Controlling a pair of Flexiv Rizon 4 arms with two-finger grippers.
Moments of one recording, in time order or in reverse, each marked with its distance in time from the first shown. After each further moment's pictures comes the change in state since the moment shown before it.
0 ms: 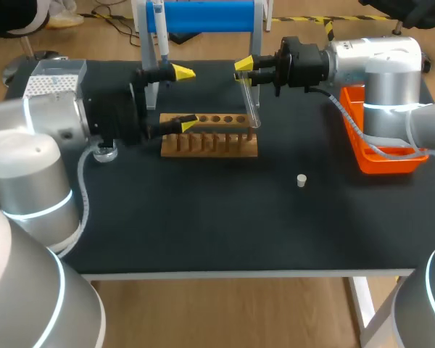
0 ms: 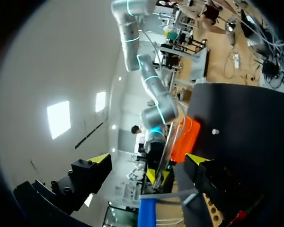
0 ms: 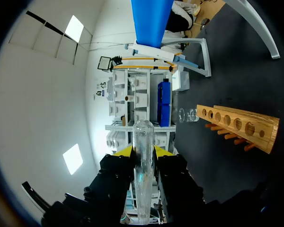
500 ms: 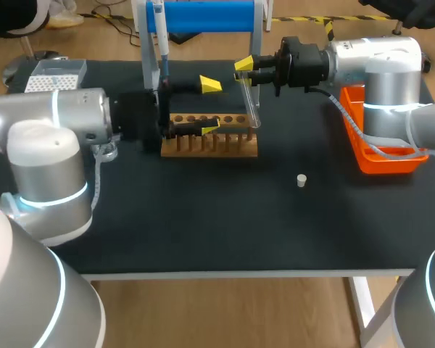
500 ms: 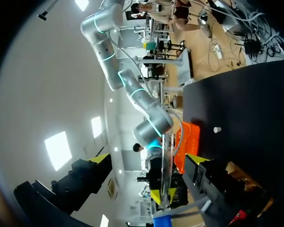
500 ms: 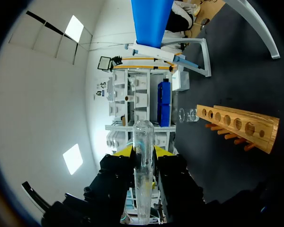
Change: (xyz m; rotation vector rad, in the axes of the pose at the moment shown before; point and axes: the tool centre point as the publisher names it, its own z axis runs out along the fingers) left arm 0.016 -0.016 0.041 0.148 0.024 0.217; right arm 0.000 0.000 0.000 0.000 0.000 0.000
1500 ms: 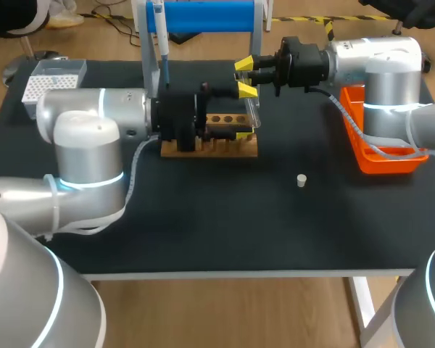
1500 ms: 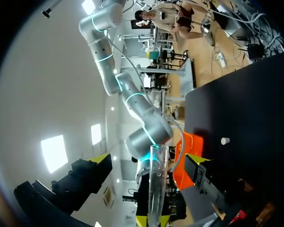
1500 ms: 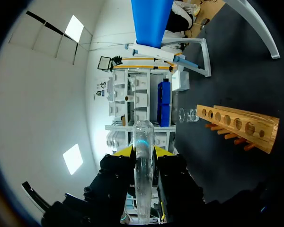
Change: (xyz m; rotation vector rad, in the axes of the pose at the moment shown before) left arm 0.024 0.000 0.068 0.103 -0.020 -0.050; right arm 0.000 0.000 0.000 0.000 0.000 0.000
